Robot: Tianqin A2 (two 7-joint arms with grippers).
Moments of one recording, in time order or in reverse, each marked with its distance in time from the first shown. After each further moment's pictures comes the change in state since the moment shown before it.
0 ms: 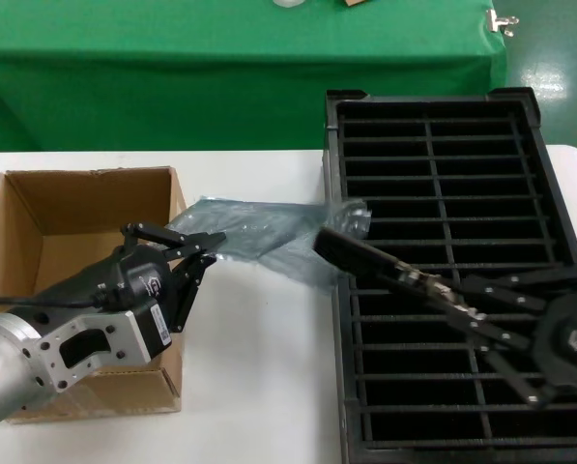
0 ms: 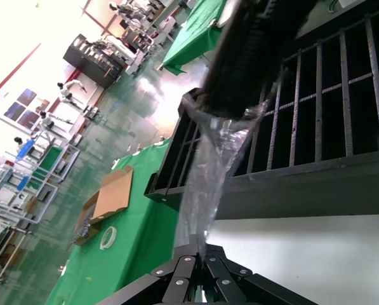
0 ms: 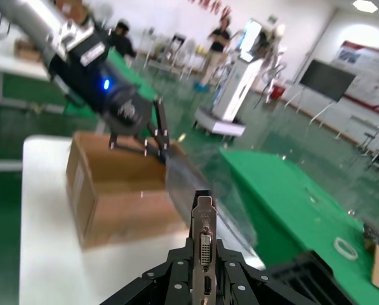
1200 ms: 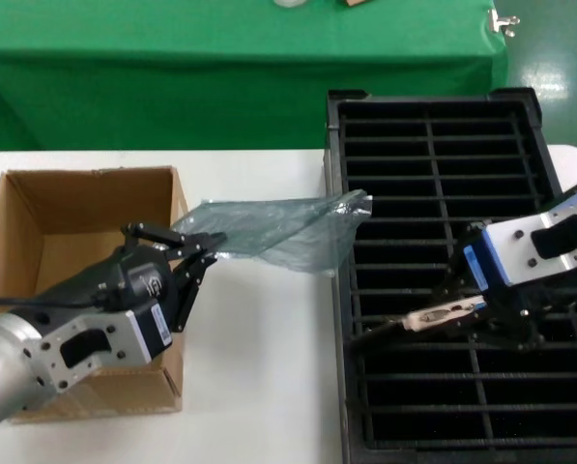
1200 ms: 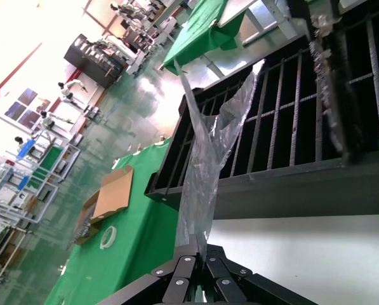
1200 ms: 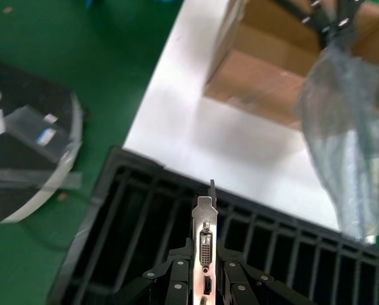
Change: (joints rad) left arm 0.000 0.000 0.000 0.000 0.000 0.000 0.000; right arm 1.388 -0.218 -0.971 -0.314 -0.500 -0.883 0.294
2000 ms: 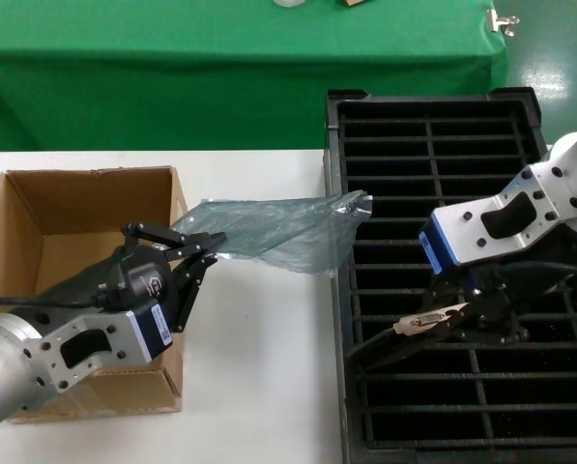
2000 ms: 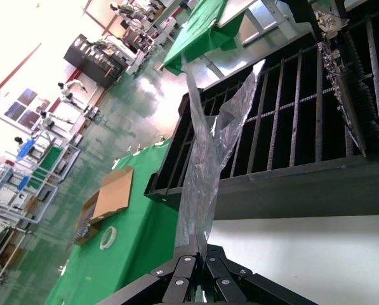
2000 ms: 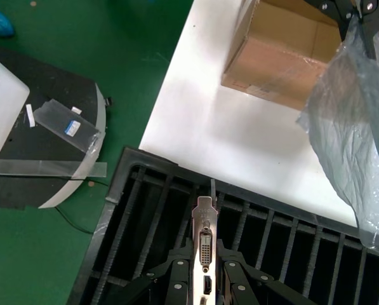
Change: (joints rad) left arm 0.000 0.000 0.000 0.000 0.000 0.000 0.000; right arm 0.276 -0.089 -0.328 -0.113 0.097 -0.004 0.123
